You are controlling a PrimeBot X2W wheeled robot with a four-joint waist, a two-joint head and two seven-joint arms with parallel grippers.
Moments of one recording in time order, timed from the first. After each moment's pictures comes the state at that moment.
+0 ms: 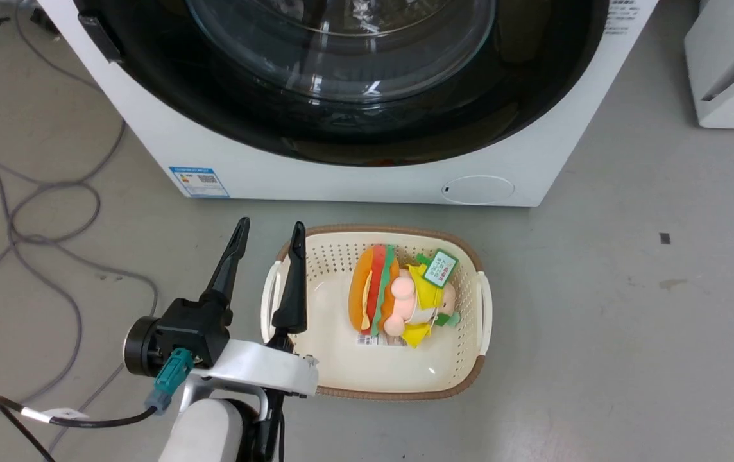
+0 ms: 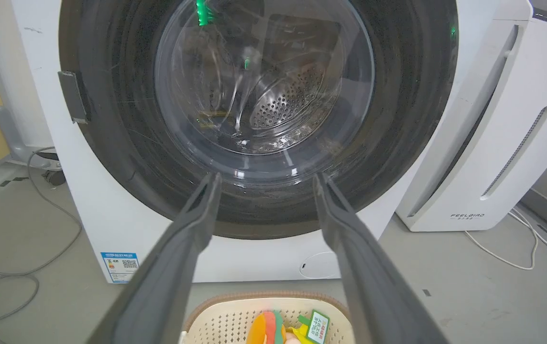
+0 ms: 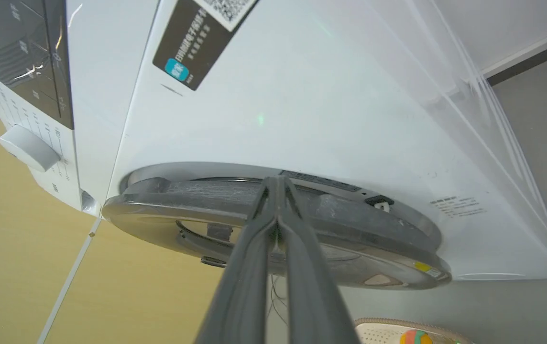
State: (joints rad) left arm -0.21 0.05 -0.22 0.05 -0.21 0.04 -0.22; right arm -1.46 -0.43 0.66 1.11 1.72 0.13 0.37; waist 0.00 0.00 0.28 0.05
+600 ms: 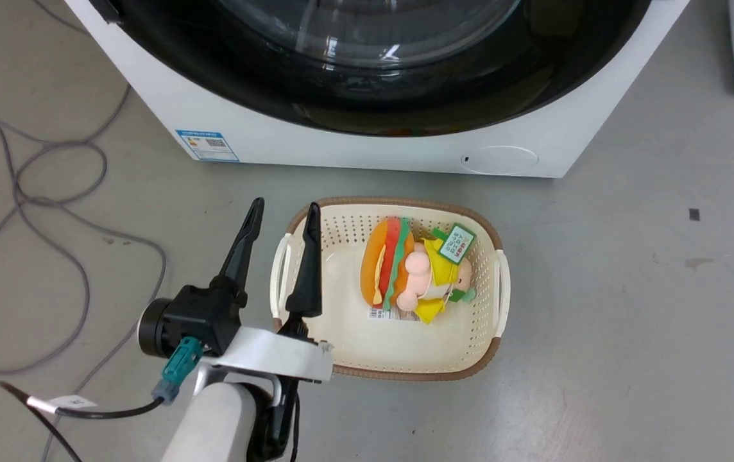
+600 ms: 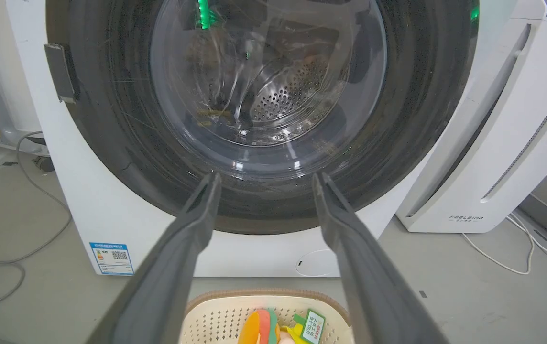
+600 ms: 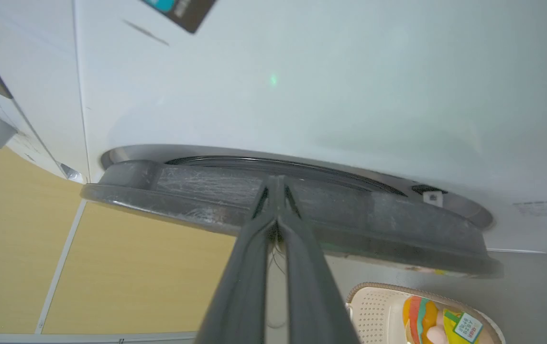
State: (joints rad) left arm -0.26 0.05 -0.27 0.05 -0.26 0.05 -0.26; right arm -1.71 -0.35 0.94 1.28 1.92 0.13 0.53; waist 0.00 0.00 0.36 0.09
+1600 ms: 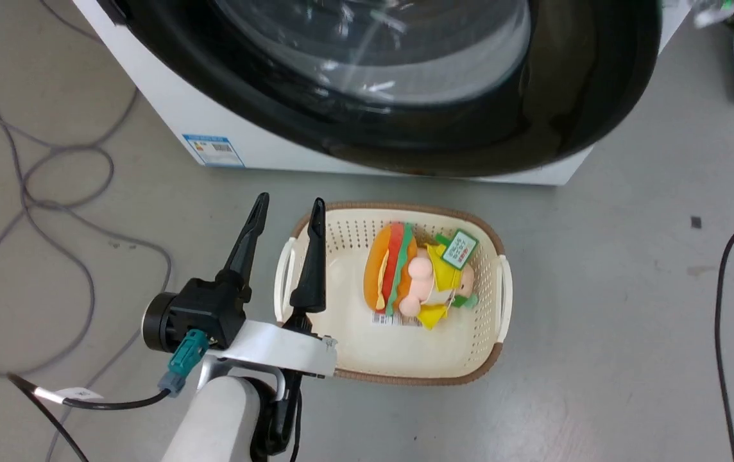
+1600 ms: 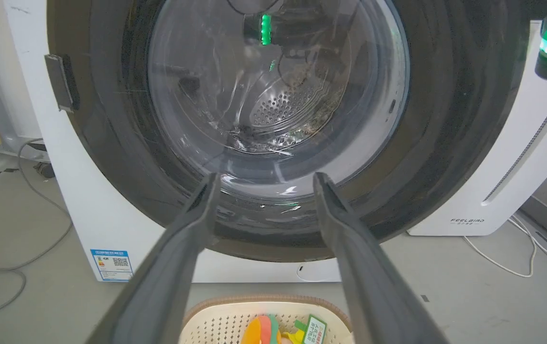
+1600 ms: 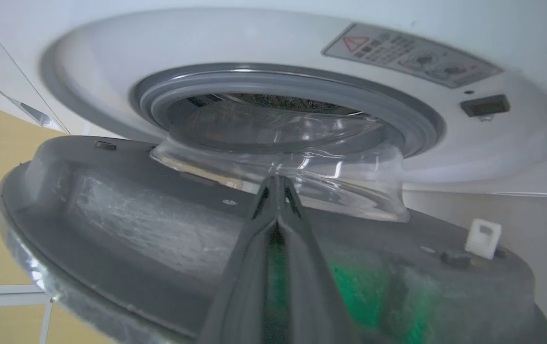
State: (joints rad) left arm -0.29 0.05 -0.28 0.07 -0.26 0.06 -0.26; right arm -1.65 -0.28 1.01 1.29 1.97 0.13 0.62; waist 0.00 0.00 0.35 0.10
